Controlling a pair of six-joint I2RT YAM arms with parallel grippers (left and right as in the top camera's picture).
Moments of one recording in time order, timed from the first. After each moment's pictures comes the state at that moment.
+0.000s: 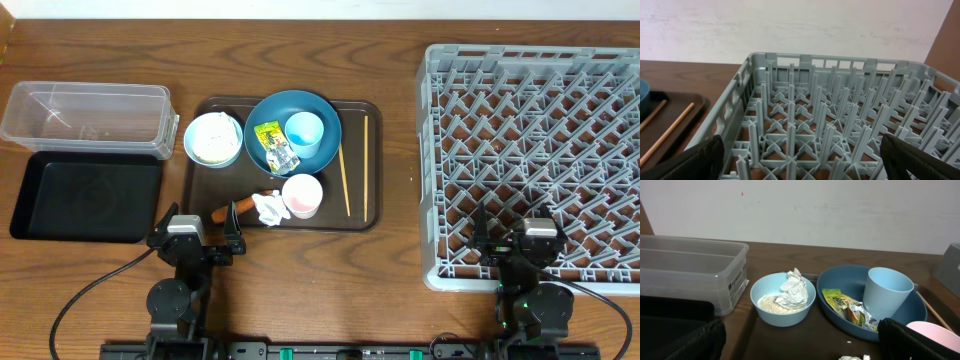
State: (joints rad) left arm -0.05 0.01 0.02 -0.11 -0.03 -0.10; right arm 0.00 0.01 0.01 -0.07 0.05 -0.04
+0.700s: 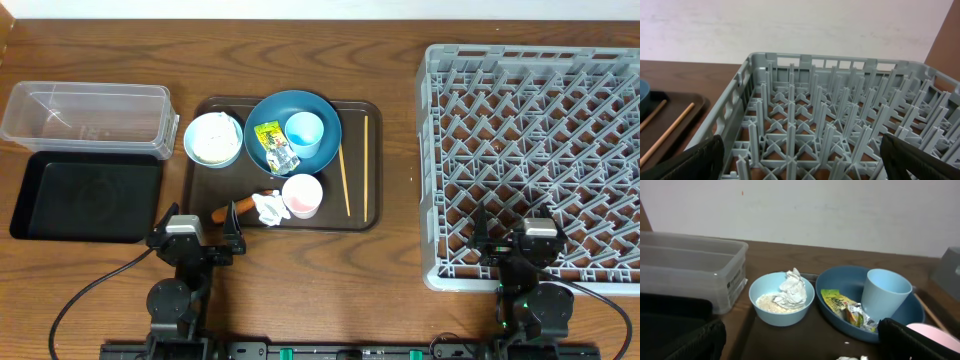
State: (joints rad) left arm -0.05 0.01 0.02 -0.11 -0.03 -0.13; right arm 0.00 0.01 0.01 -0.07 0.05 -0.04
